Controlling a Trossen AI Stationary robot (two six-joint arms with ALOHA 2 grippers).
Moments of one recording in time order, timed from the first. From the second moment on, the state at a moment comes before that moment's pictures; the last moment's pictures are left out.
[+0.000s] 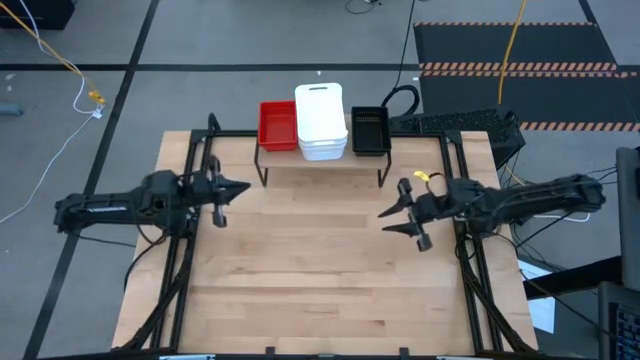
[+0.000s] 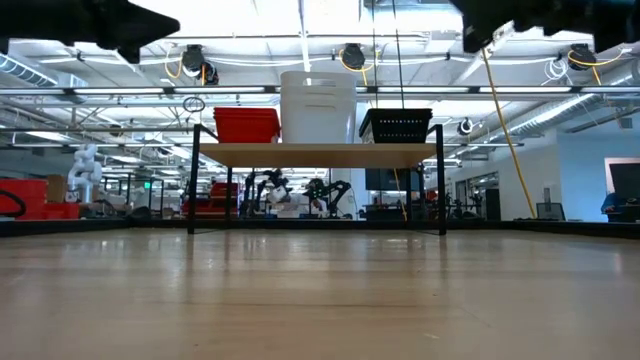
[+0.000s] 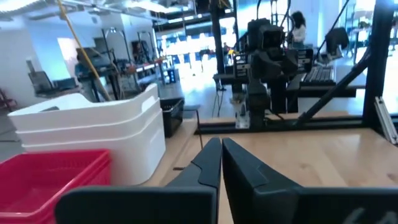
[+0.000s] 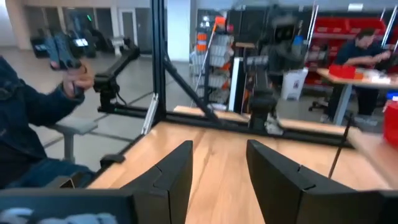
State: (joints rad) left arm 0.09 0.36 0.34 0.09 -0.08 0.15; right arm 0.06 0.75 0.38 0.37 -0.21 -0.03
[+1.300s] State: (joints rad) left arm 0.07 0.04 0.01 0.12 -0.07 0.05; right arm 0.06 0.10 0.02 0.31 -0.34 0.02
